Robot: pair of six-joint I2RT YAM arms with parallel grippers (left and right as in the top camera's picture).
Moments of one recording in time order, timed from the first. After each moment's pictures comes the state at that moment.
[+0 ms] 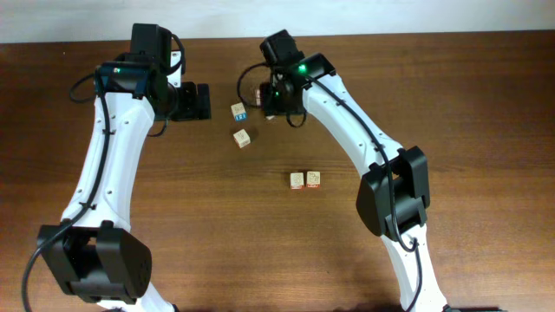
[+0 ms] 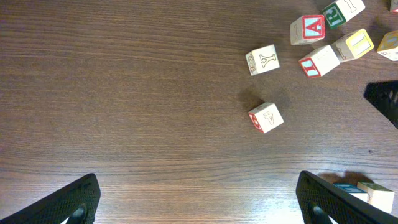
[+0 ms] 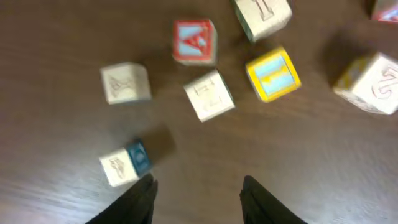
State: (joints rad) left arm -0.08 1.83 1.79 -1.13 0.01 -0.14; right arm 0.50 2.36 2.23 -1.00 -0.07 0.39
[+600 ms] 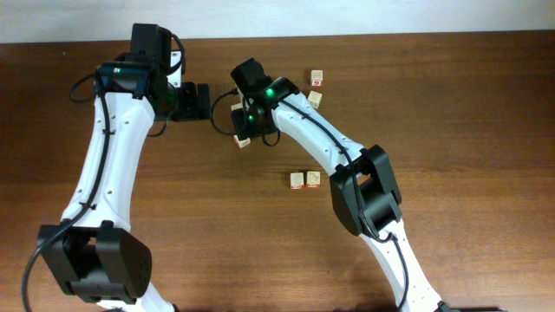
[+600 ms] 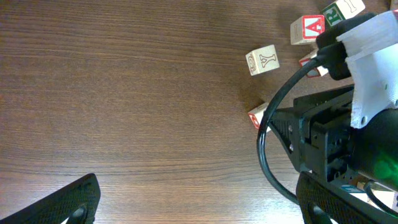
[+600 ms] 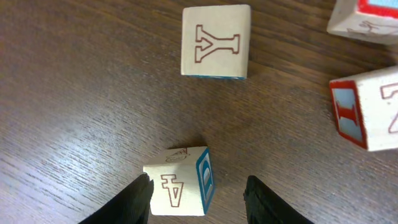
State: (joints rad) left arm -0.08 1.83 1.79 -1.13 0.01 -0.14; right arm 0.60 2.50 2.23 -0.91 -0.18 0.28
